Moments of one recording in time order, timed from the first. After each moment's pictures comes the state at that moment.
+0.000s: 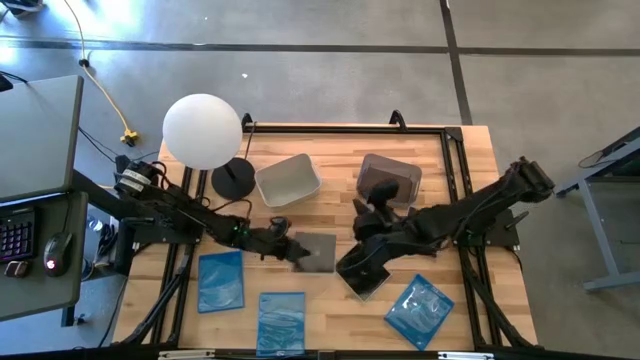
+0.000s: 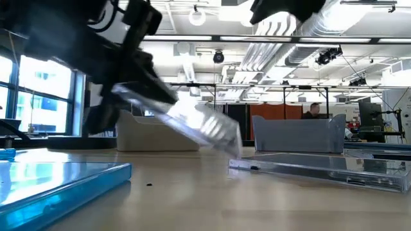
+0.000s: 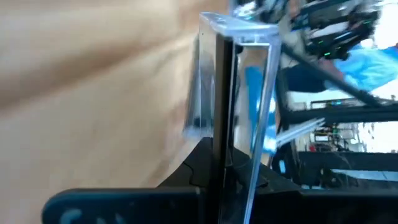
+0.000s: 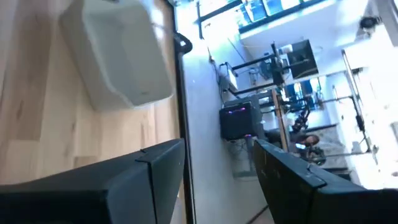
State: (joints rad) left arm -0.32 1.60 0.57 0.62 -0.24 -1.38; right arm 0.40 1.51 1.26 -0.64 1.15 -0.25
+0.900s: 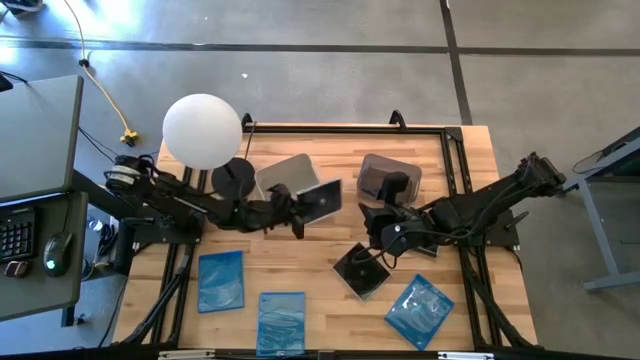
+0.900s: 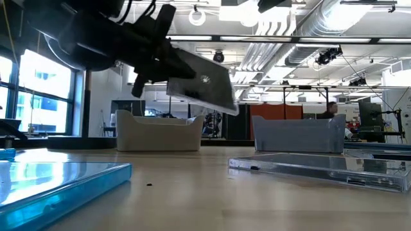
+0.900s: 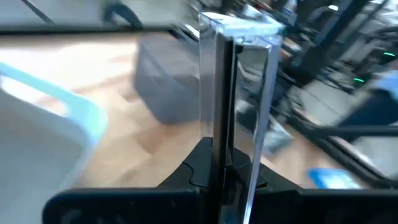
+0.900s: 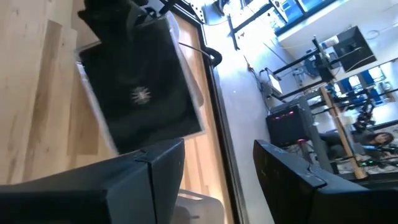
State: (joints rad) left arm -0.16 1.49 0.59 0.68 -0.57 -0.64; right arm 0.40 1.41 1.26 -0.69 0.96 -0.10
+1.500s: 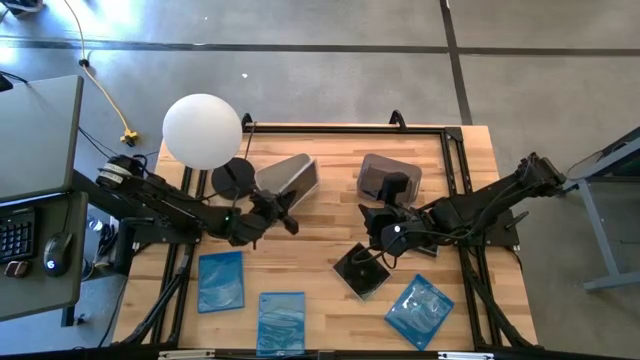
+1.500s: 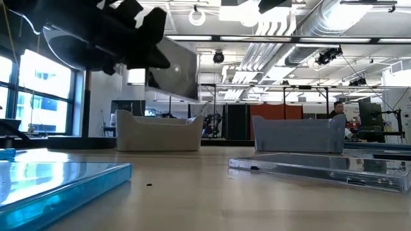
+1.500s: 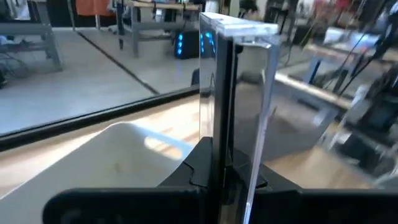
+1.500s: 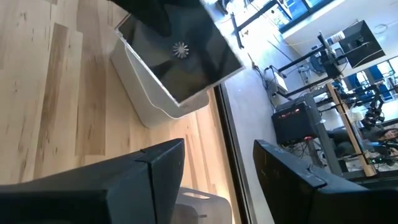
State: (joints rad) left arm -0.30 1.41 0.59 0.53 -1.09 -0.45; right arm 0.40 1.41 1.25 -0.70 0.95 -0.07
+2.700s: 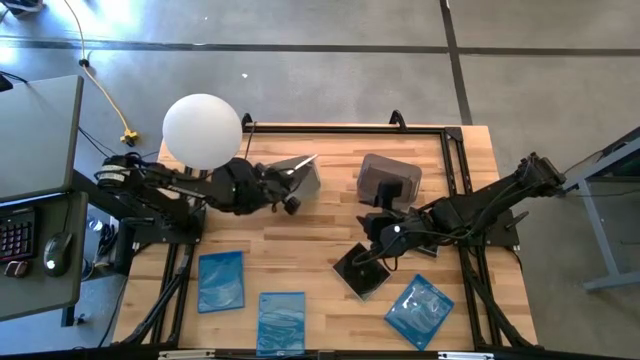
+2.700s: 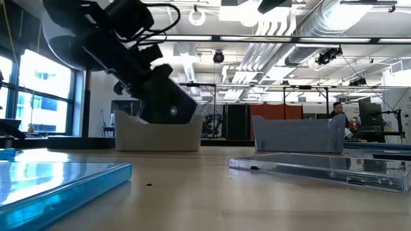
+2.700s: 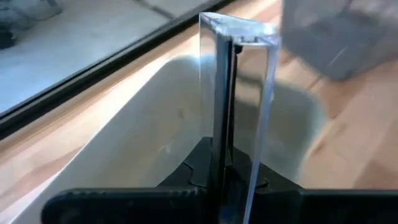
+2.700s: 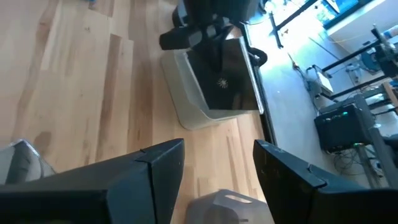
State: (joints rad) left arm 0.05 1.41 0.64 0.11 -0.66 -0.40; right arm 0.40 1.41 1.25 -0.69 0.77 -0.02
